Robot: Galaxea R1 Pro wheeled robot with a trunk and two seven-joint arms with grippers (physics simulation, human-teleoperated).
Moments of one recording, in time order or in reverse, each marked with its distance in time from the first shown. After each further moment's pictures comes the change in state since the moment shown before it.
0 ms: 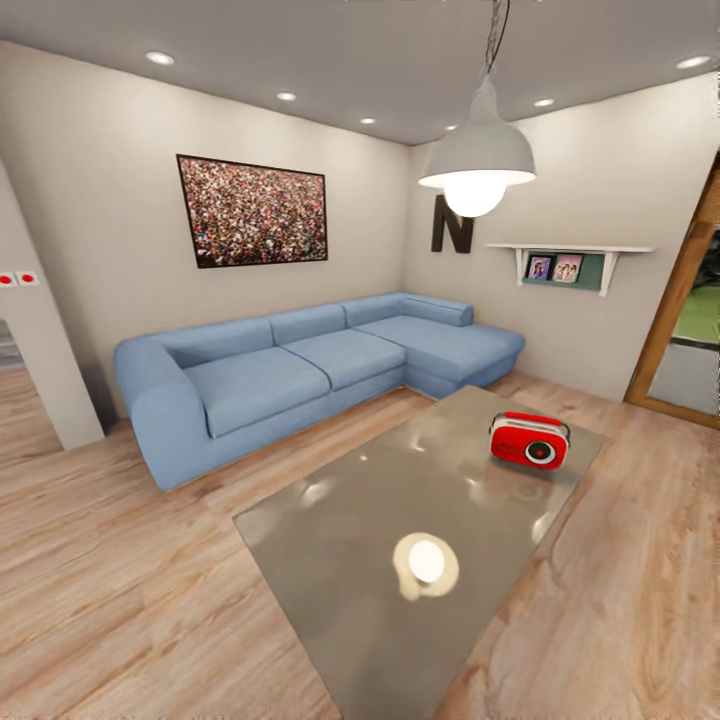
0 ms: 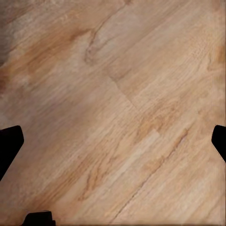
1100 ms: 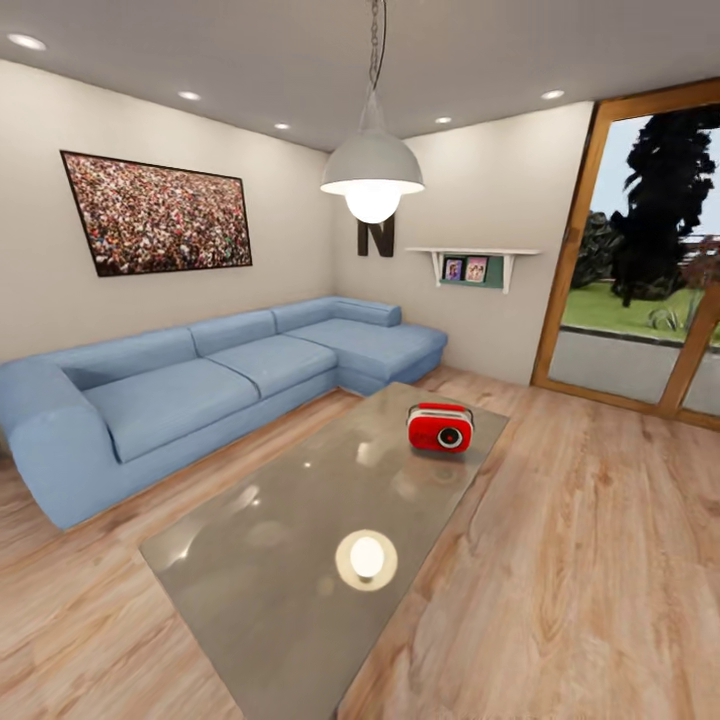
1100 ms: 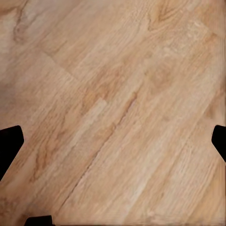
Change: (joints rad) left arm 0.000 0.000 0.000 0.000 0.002 0.000 0.028; right arm 0.000 0.000 -0.002 0.000 -0.001 0.000 0.000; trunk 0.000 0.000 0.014
